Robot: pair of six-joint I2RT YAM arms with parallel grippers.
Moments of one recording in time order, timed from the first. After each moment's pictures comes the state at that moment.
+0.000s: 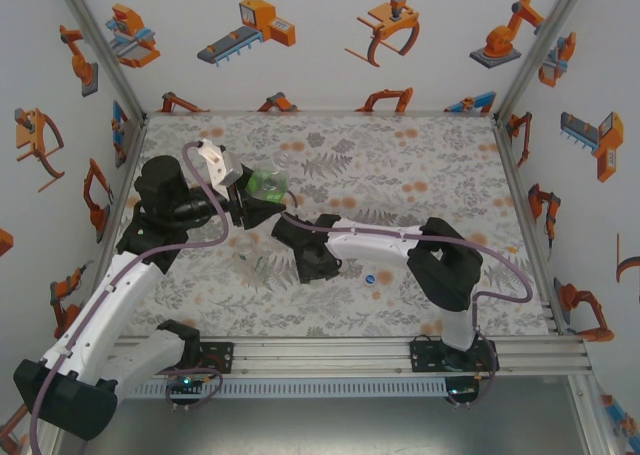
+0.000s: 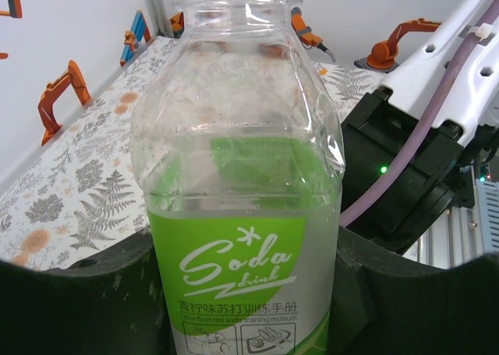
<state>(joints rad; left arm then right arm) -0.42 0.96 0.93 -0.05 0.87 0.13 1.07 1.91 1.34 -0.79 0.16 0.79</state>
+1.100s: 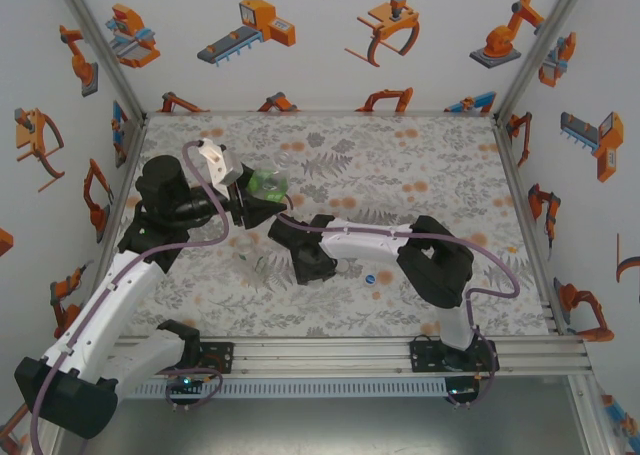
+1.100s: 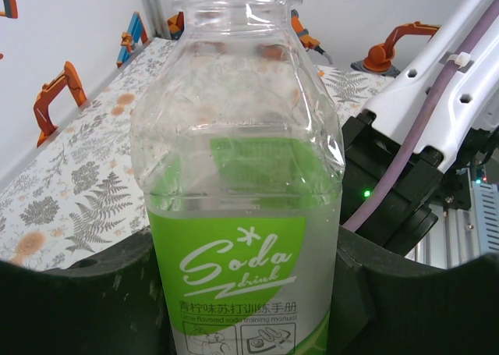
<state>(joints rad) -0.42 0.96 0.93 -0.03 0.88 0.12 1.07 1.97 1.37 -0.78 0.14 0.77</state>
